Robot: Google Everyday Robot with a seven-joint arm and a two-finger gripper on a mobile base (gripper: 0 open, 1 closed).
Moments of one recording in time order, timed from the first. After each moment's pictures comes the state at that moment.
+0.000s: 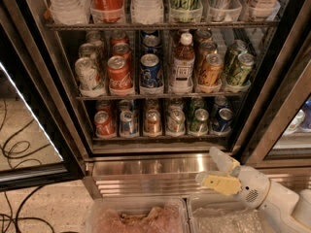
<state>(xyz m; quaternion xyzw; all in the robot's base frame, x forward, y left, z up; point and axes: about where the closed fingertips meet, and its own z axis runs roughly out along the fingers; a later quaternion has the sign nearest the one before) 0.425 -0.134 0.744 -0.14 0.66 0.51 0.53</state>
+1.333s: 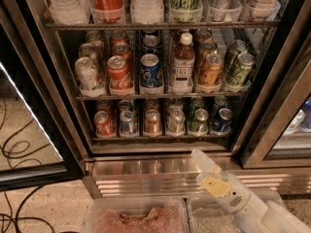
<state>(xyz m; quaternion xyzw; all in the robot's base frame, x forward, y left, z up) 0.425 -0.112 0.743 -0.05 0.52 0.65 0.55</state>
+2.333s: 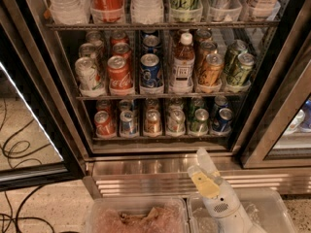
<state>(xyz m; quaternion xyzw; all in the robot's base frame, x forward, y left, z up) 0.436 -0.117 0.745 0.07 0.49 0.57 0.66</state>
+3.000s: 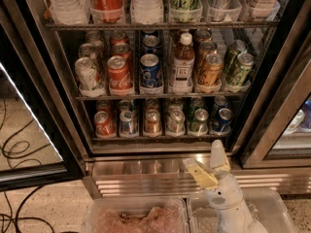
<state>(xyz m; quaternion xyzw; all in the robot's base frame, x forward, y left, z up) 0.456 -0.143 0.752 0.04 0.49 0.44 0.75</state>
